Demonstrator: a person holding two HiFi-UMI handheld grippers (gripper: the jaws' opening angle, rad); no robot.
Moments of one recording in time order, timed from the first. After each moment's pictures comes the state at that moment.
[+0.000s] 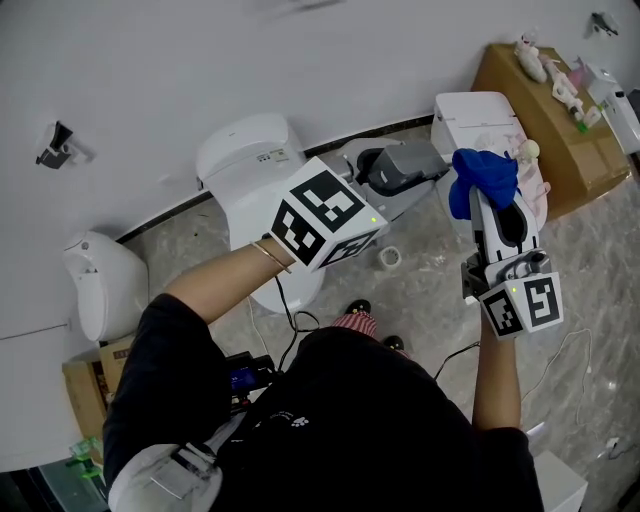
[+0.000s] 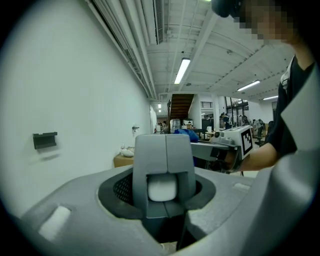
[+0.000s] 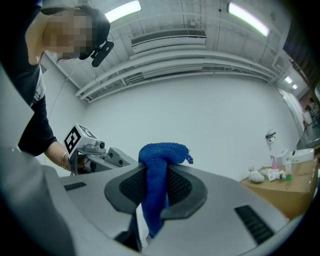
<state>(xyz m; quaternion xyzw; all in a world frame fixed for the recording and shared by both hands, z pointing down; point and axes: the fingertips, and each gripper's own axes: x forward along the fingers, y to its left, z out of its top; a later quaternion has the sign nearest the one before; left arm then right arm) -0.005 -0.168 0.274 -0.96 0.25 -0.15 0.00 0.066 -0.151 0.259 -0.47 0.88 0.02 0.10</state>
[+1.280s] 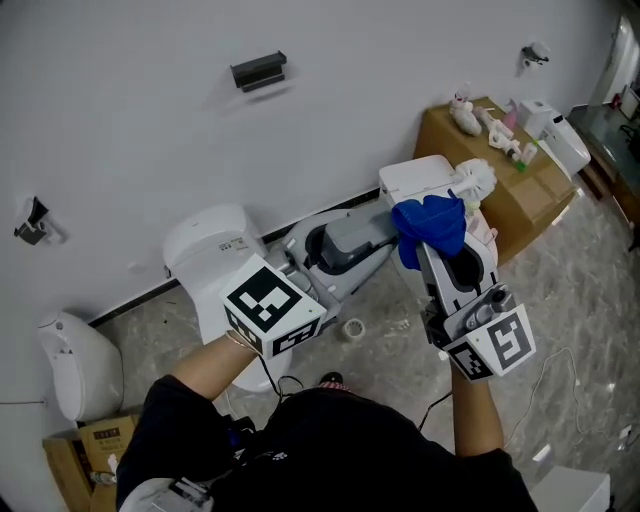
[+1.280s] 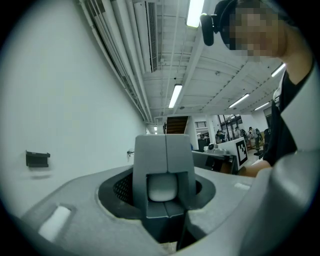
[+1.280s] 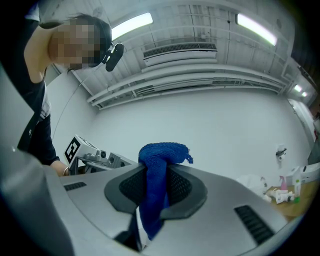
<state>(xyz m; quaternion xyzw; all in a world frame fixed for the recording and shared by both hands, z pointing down) 0.006 -0.130 0.190 -0.97 0.23 -0.01 0.05 0.058 -0.119 0.174 -0.43 0.89 0.09 0.14</state>
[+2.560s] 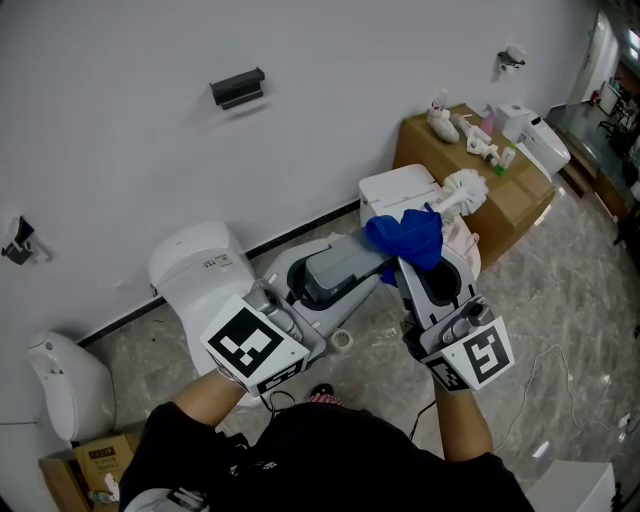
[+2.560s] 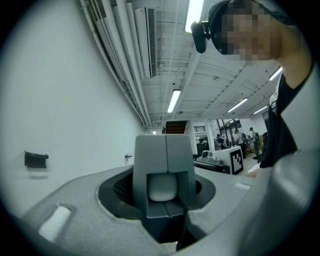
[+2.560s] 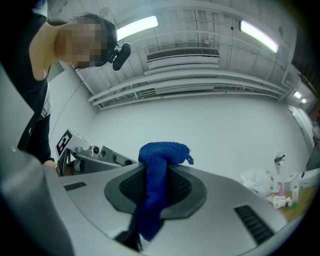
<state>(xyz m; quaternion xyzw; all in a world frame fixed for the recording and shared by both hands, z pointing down) 0.009 -0.098 0.175 -0.97 0.22 0.01 0.04 0.054 -0.106 0.165 -0.44 0.88 0.12 0.15</state>
